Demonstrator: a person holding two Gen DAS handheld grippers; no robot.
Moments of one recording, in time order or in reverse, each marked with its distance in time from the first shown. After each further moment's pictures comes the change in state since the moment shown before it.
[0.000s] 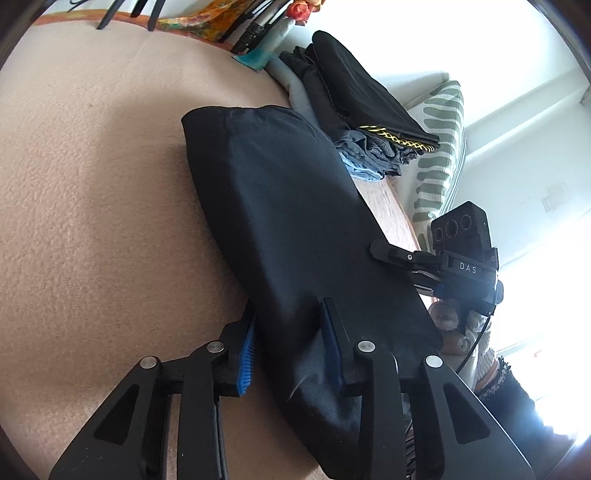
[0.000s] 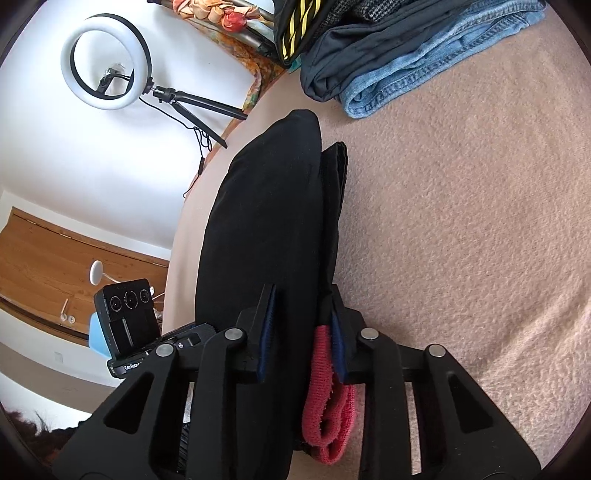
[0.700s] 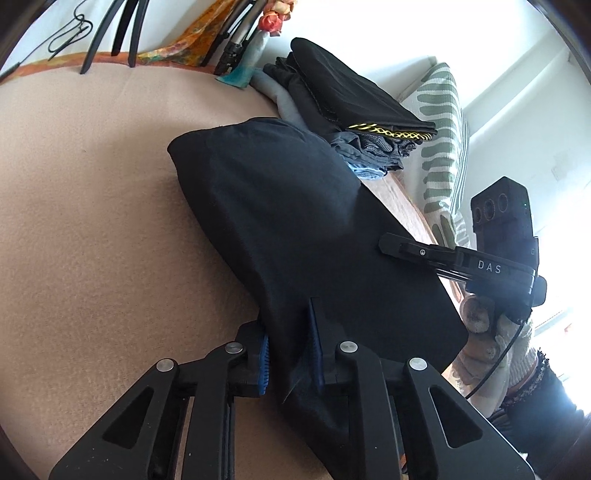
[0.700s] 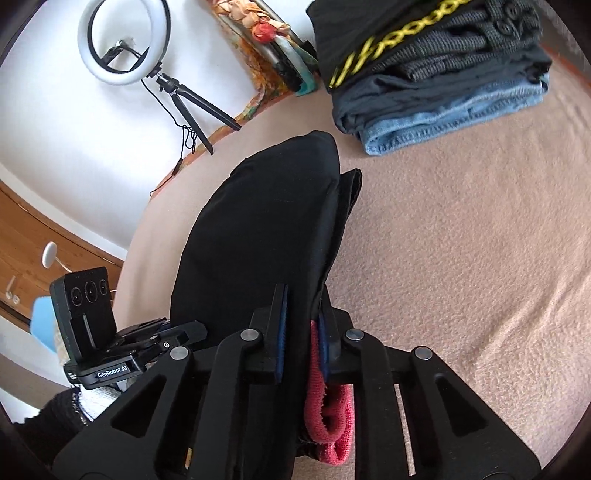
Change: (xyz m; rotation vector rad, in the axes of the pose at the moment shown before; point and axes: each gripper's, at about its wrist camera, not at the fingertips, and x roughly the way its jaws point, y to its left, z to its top) left arm -0.003 -0.015 -0.001 0.132 -0.046 0.095; right arm -0.006 0.055 -0.014 -0.172 -0.102 -0.253
